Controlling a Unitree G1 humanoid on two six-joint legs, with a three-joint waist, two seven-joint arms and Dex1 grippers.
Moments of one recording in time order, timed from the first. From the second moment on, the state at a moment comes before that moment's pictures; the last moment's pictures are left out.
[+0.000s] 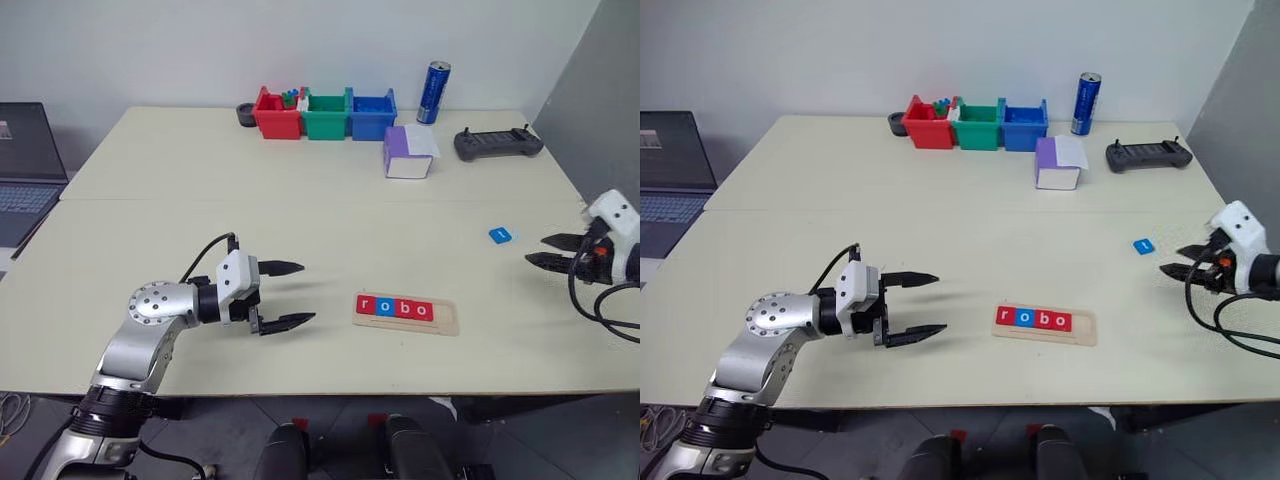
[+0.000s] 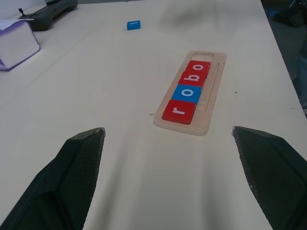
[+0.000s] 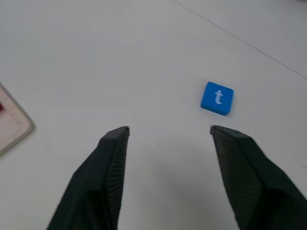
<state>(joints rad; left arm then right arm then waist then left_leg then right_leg) -0.28 0.66 -0.04 -0.04 -0.37 0.10 -1.18 -0.41 -1.01 -0.24 0.20 0.23 0.59 1.09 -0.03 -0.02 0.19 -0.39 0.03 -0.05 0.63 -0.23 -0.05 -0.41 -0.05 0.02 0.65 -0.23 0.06</state>
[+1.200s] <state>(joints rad) -0.25 0.65 -0.05 -0.06 -0.37 0.10 -1.17 -0.94 -0.72 -0.05 0.99 0.05 0.50 0.67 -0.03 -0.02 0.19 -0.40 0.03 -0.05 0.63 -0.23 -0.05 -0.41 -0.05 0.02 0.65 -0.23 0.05</state>
